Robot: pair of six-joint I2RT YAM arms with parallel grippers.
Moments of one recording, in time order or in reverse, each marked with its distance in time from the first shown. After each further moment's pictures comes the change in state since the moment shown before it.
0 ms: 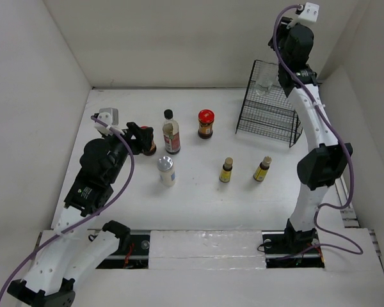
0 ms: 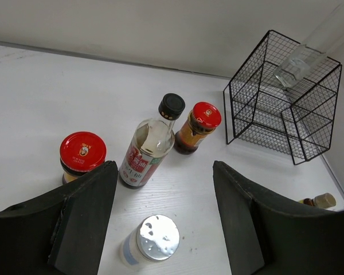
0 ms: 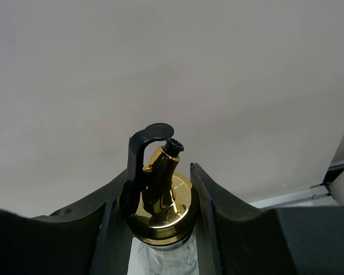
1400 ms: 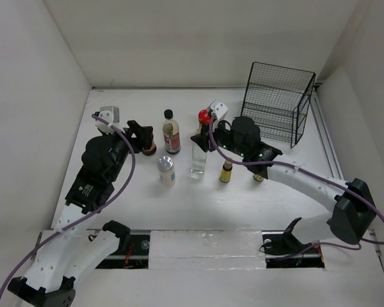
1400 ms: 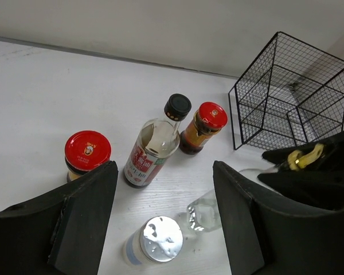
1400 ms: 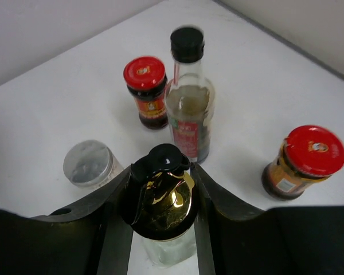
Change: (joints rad) left arm 0.000 0.026 0.013 -0.011 -0.022 0.000; right arm 0.603 -0.557 -1.105 0.272 -0.481 -0.093
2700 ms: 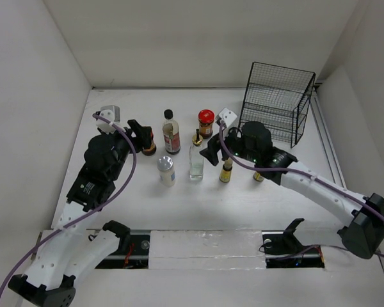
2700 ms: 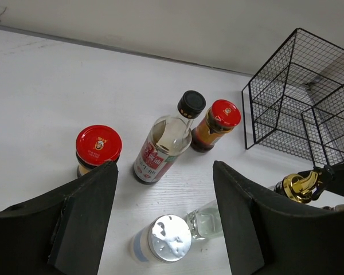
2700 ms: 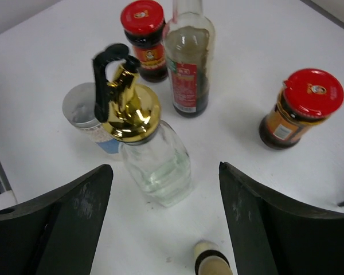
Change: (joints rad) left arm 0.000 0.019 0.003 -0.021 -0.044 0.000; right arm -0.038 -0.164 -0.043 -0.264 -0.005 -0.032
